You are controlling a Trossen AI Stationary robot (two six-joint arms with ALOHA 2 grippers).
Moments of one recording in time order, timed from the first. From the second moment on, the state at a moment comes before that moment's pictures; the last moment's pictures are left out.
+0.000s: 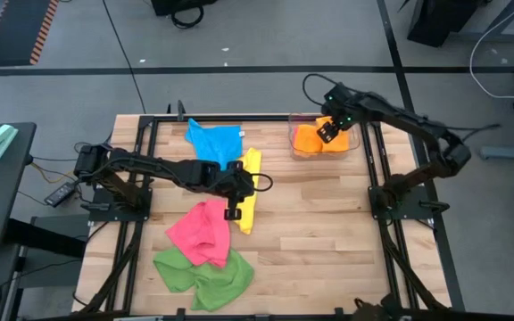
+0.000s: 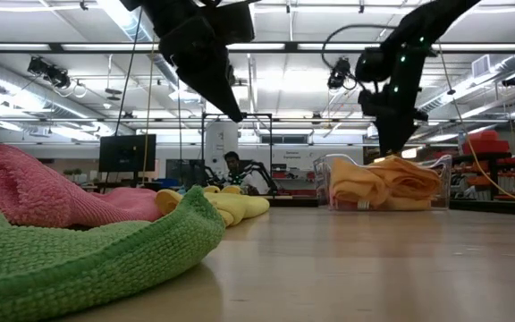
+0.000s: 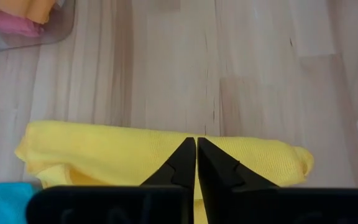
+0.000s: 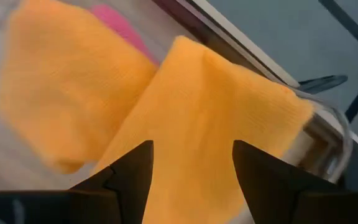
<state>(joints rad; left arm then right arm) -0.05 1.61 1.17 -0.49 -0.15 0.06 -0.84 1.40 1.08 -0.86 0.14 0.04</state>
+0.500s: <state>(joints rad) -0.05 1.61 1.19 -0.51 -0.15 0.03 -0.92 1.72 1.08 -0.81 0.22 0.06</state>
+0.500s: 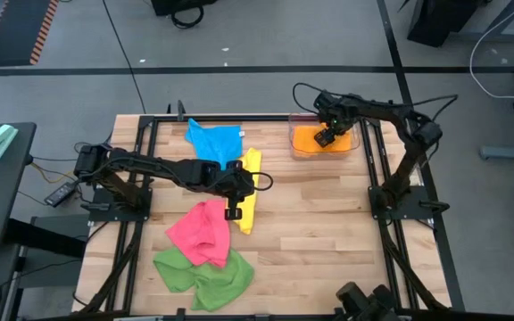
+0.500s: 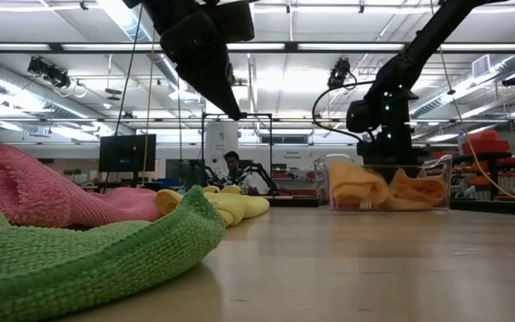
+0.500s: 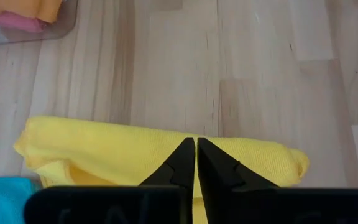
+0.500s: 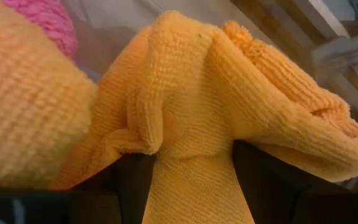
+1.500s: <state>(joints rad) -0.05 1.61 1.19 -0.50 -0.15 0.01 -0.81 1.76 1.09 -0.99 0.09 0.07</state>
